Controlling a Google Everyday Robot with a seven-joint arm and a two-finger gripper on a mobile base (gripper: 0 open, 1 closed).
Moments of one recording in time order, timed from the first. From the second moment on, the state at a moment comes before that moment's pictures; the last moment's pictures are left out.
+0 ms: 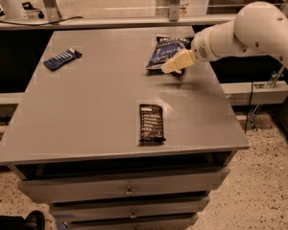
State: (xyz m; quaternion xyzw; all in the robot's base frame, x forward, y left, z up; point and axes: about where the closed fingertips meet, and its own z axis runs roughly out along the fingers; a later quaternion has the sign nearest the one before) arm 0.713 -0.123 0.879 -0.40 0.79 0.10 0.46
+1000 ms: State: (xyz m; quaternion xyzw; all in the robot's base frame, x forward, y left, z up) arm 0.717 -0.115 0.854 -0.38 0.80 0.14 0.45
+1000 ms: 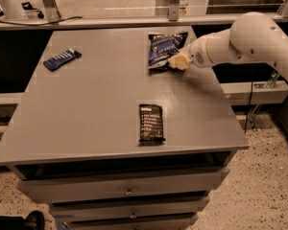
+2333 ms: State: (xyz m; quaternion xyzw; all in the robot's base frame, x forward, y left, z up) arm 0.615 -0.163 0.878 -0.49 0.76 0.16 0.41
